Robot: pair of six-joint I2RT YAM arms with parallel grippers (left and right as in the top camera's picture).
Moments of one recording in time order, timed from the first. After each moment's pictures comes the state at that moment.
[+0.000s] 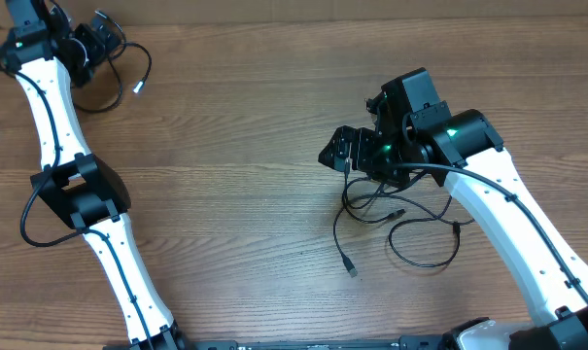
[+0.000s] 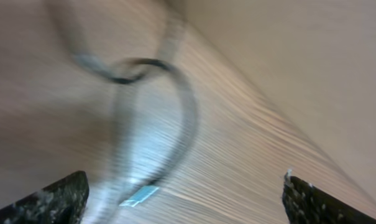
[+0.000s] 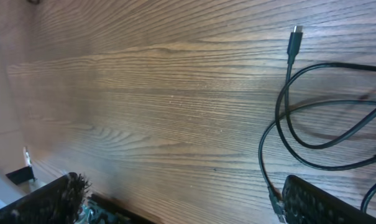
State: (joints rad) left arm 0.37 2.74 2.84 -1.02 0.47 -0.42; right arm 0.39 1.53 1.41 -1.03 -0.40 0.57
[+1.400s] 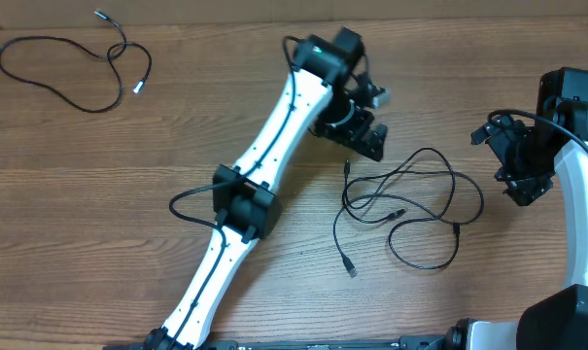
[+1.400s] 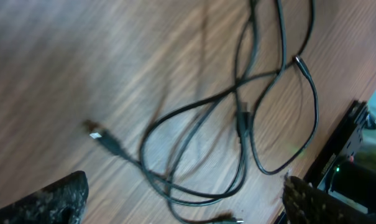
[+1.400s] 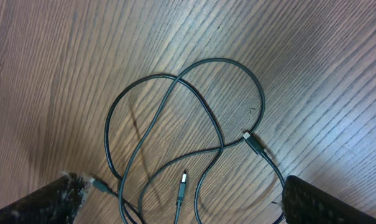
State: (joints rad) left arm -0.57 2.74 2.92 -1.69 0.55 0.13; right arm -0.24 1.55 1.41 -1.23 -0.09 0.77
